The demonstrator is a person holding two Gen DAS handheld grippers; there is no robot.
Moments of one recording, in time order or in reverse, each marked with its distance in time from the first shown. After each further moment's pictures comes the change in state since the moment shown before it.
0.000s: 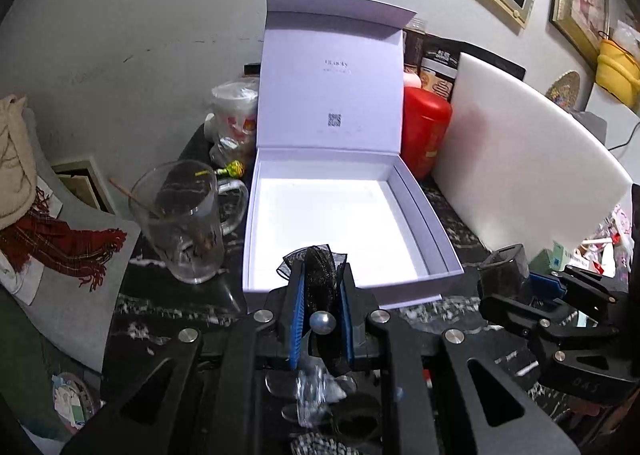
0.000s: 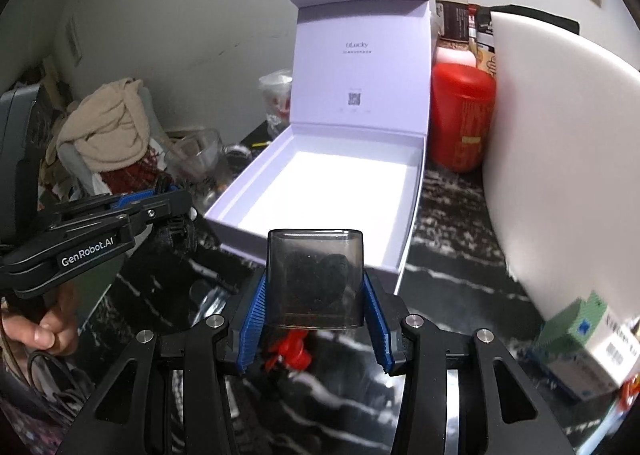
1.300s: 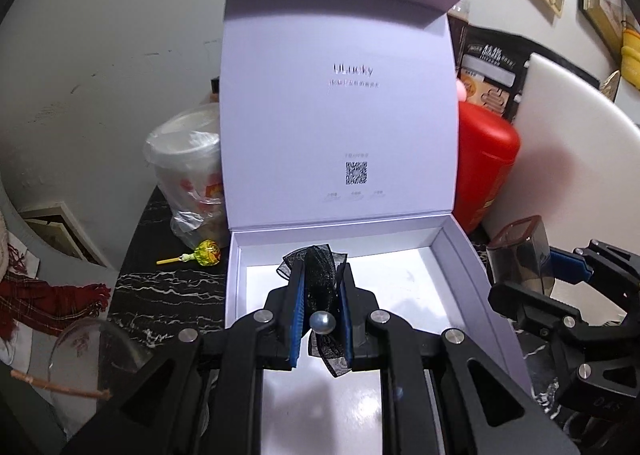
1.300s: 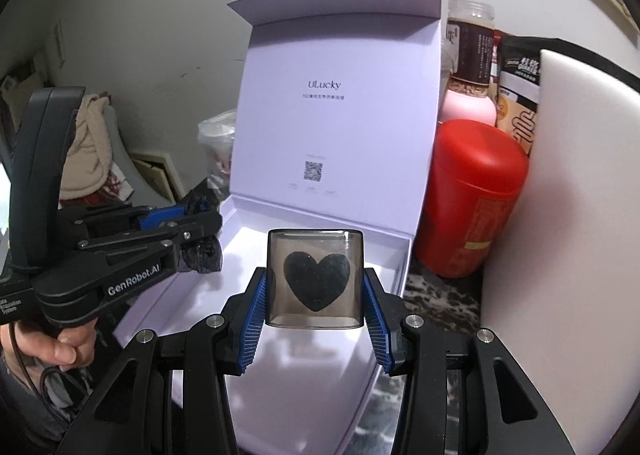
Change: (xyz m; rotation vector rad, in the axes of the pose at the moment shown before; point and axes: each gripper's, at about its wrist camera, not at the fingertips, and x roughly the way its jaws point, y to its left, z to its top) left arm 0.139 0.003 0.095 0.070 0.017 0.022; right arm 0.093 -0.047 0.105 -0.052 -0.057 -0.067
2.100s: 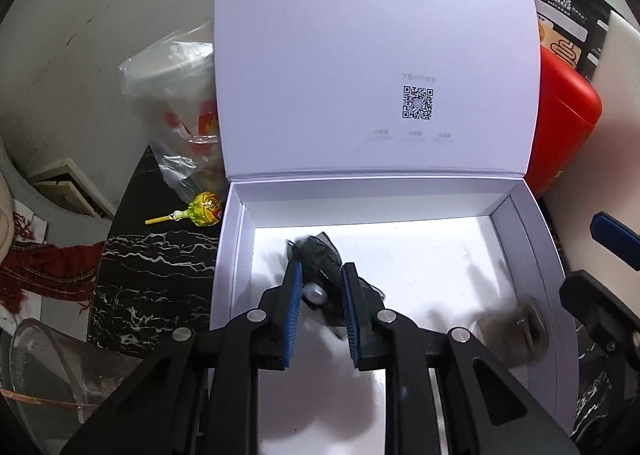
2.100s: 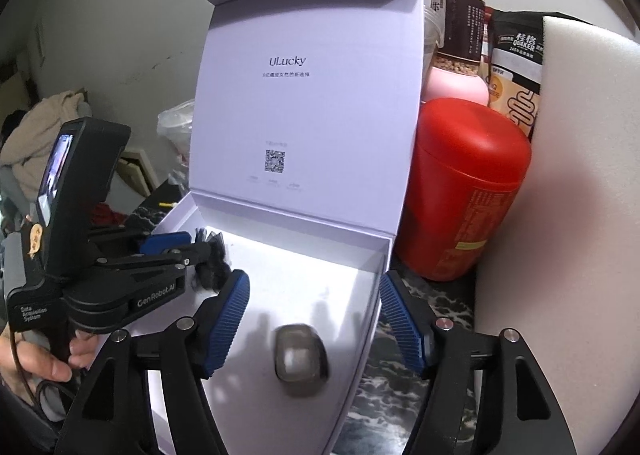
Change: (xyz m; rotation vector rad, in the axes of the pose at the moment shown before) left arm 0.067 0.007 -0.002 -0.057 0.207 0.098; right arm 0.029 -0.020 0.005 0.022 0.038 -0.057
